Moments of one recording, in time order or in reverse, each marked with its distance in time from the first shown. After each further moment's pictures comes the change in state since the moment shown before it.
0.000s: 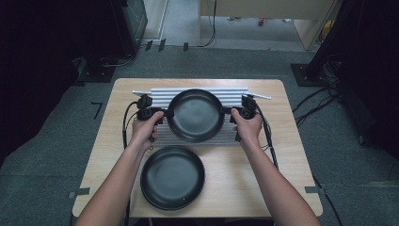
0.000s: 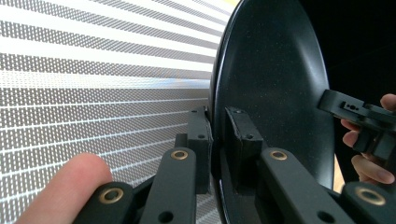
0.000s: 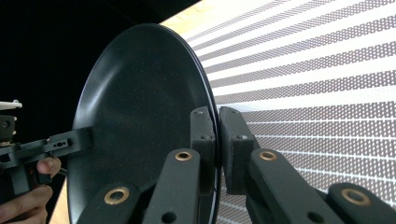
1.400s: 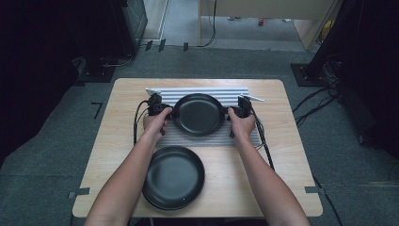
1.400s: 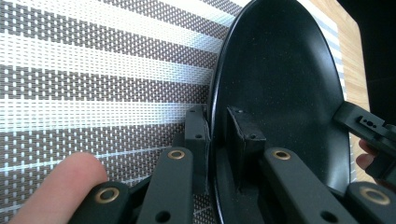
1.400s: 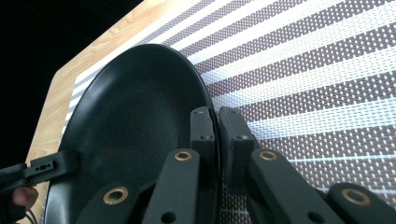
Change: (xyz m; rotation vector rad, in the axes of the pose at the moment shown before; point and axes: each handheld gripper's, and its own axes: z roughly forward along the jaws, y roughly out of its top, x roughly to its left) left arm 0.029 0.019 0.064 0.068 0.099 -0.129; right arm -0.042 0.002 0.054 -0.045 -0.125 0.109
